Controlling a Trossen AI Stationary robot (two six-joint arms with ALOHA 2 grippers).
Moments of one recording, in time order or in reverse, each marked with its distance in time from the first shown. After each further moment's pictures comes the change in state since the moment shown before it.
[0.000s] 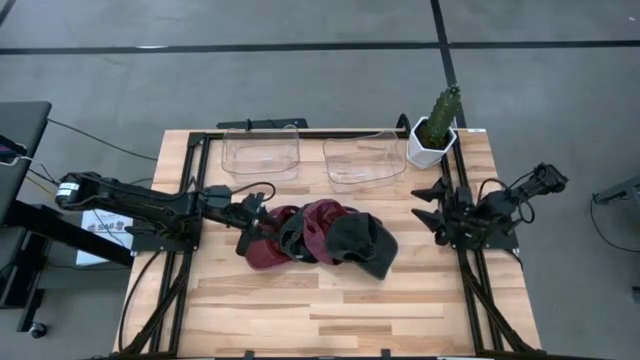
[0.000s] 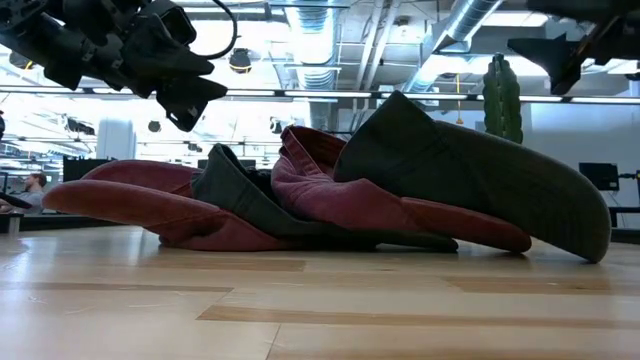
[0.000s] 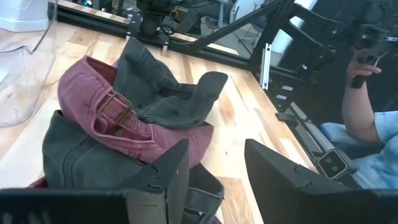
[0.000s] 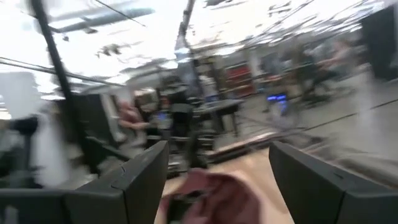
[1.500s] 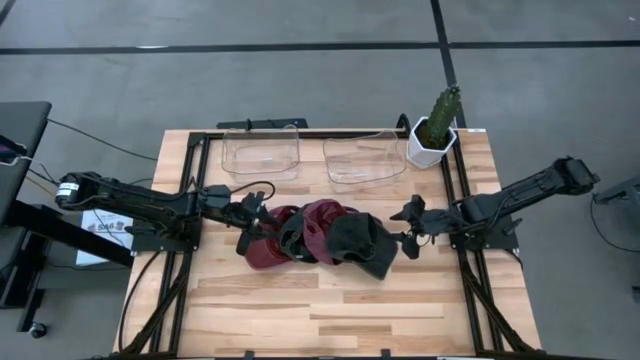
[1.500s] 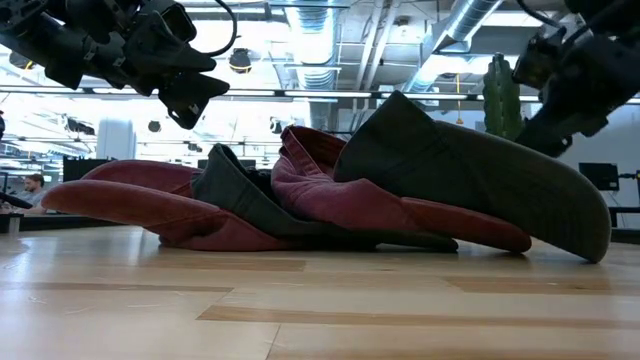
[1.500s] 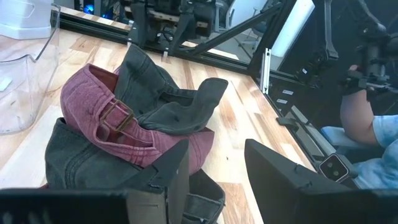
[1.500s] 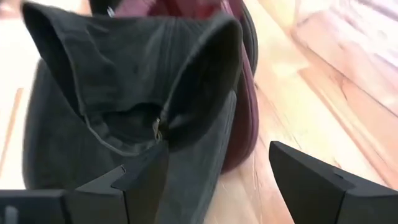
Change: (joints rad) left arm 0.001 0.000 0.000 0.019 -0.004 0.003; right arm -0.213 0.690 0.252 -0.581 -0.317 0.401
